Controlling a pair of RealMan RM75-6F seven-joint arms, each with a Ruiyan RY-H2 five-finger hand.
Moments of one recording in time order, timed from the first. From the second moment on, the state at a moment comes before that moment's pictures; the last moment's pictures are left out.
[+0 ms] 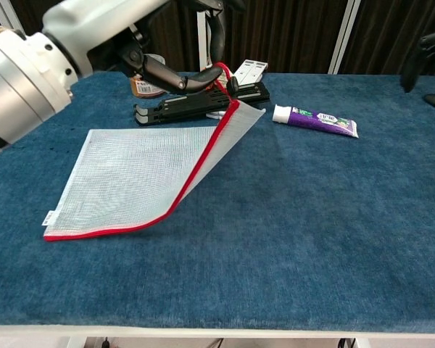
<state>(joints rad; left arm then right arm) -0.75 -1.65 -0.14 -1.68 1.51 1.31 0.19 0.48 -1.18 0.09 -1.59 -1.61 1.17 0.17</state>
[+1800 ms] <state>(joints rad) -0.66 -1.68 -0.22 -1.74 1.52 1.34 0.20 0.99 -1.41 0.27 -1.71 -1.14 0.68 -0.03</state>
